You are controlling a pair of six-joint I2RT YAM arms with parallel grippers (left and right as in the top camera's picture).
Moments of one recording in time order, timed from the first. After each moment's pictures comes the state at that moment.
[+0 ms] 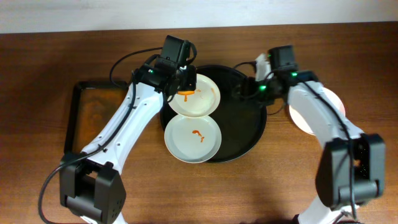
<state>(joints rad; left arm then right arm) -0.42 1.83 1.61 -0.71 -0.06 -0.30 0.16 1.85 1.36 -0.63 -0.46 0.31</state>
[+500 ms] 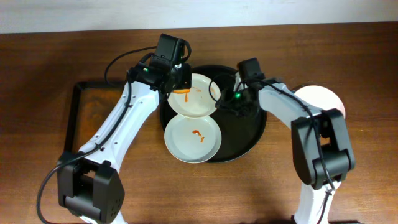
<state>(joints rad) -0.39 1.83 1.61 -0.71 -0.06 -0.30 0.28 2.05 1.36 -0.51 -0.44 0.60</state>
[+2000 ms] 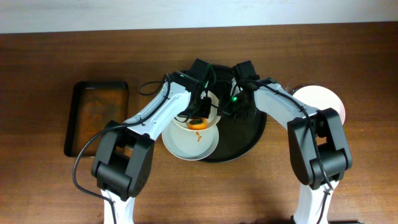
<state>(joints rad) -0.52 2.09 1.62 -0.92 0.05 -0.31 0.31 2.06 1.37 -0.61 -0.45 0.60</state>
